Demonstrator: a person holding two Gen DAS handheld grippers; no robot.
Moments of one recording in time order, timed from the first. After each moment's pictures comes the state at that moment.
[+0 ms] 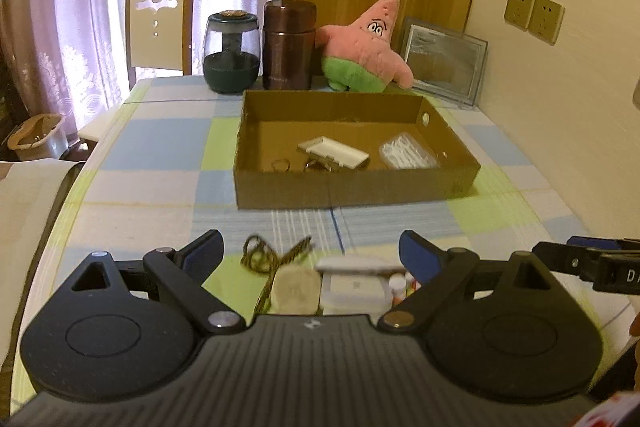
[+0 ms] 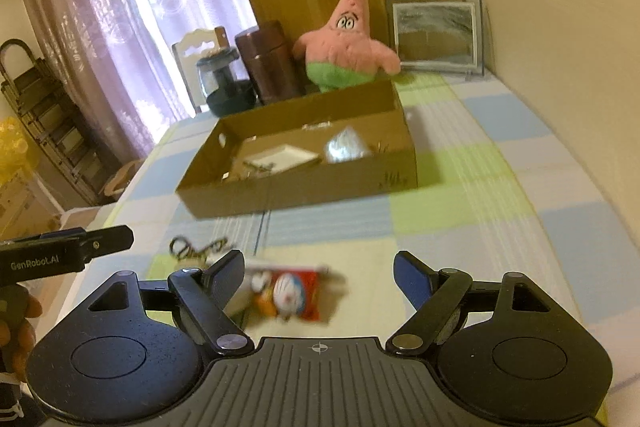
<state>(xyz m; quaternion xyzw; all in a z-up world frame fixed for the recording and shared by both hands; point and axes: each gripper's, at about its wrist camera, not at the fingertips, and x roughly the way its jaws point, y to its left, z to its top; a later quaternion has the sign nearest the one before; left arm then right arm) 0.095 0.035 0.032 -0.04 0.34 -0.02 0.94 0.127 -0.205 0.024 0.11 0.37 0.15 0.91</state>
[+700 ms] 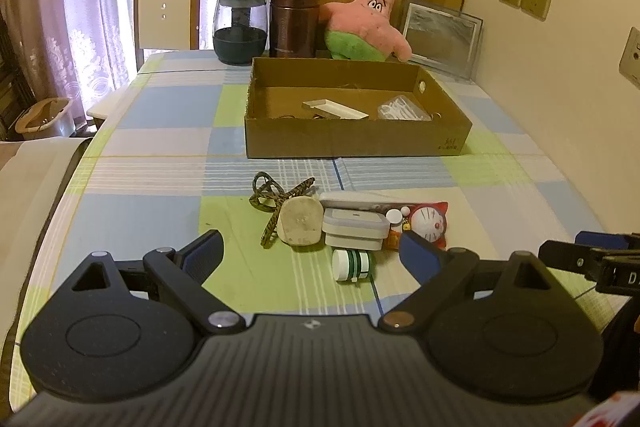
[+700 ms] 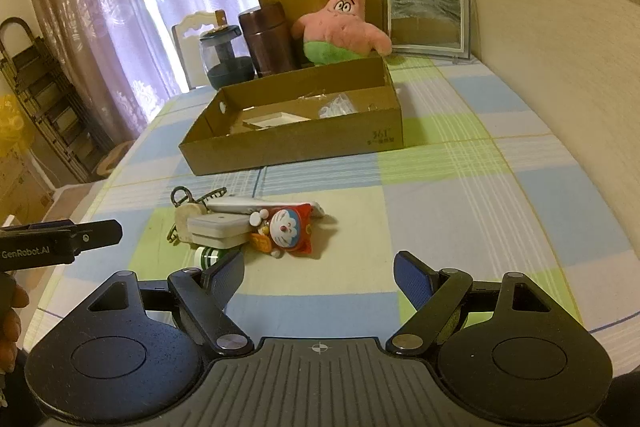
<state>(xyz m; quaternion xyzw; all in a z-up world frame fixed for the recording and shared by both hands) 0.042 0.033 0.018 -0.04 0.36 -0.02 0.93 0.070 -0.205 0.013 0.08 0.37 0.14 0.91</state>
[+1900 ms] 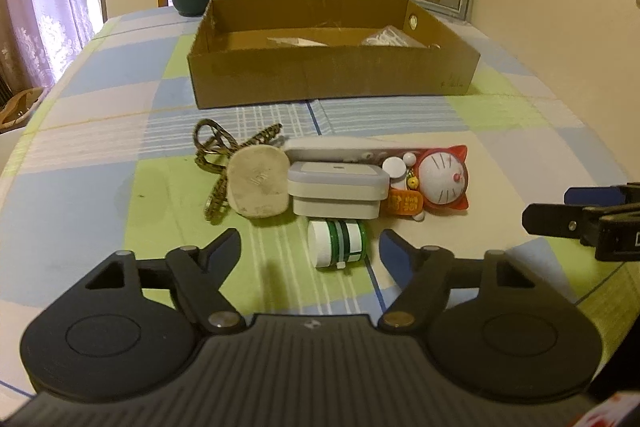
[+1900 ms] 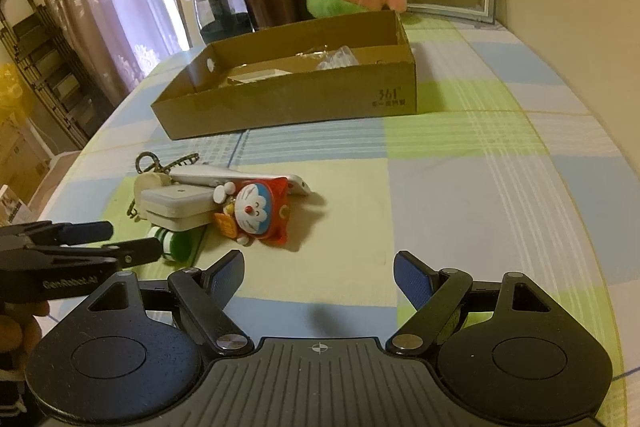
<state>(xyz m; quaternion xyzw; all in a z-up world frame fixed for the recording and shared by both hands) 0.097 0.003 -0.066 -0.01 0.40 -0.05 0.91 0.129 -0.206 -0.051 0.07 0.42 0.16 0.89</state>
